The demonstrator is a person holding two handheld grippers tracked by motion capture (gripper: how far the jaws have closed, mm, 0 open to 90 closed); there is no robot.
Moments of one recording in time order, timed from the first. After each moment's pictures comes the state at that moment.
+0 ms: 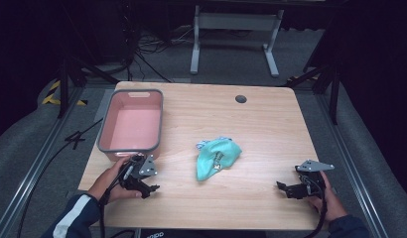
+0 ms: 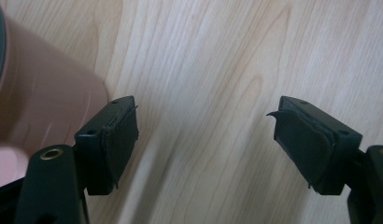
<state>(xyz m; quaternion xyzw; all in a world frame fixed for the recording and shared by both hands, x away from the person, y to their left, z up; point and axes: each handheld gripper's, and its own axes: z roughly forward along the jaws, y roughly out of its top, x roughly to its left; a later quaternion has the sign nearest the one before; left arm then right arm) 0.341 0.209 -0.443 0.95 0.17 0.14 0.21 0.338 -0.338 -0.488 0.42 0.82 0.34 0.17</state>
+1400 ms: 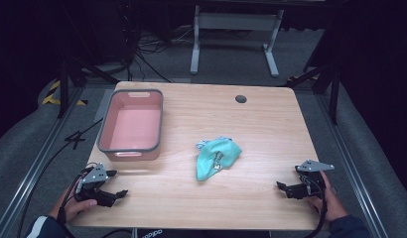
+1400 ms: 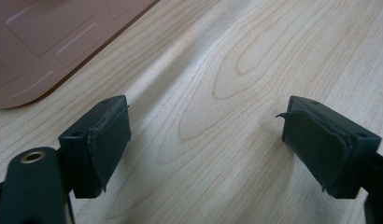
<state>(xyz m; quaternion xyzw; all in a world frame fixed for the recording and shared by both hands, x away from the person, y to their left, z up) 0.312 0.324 -0.482 0.87 0.31 0.12 0.35 0.338 -0.338 -0.488 0.42 0.82 0.34 0.17</state>
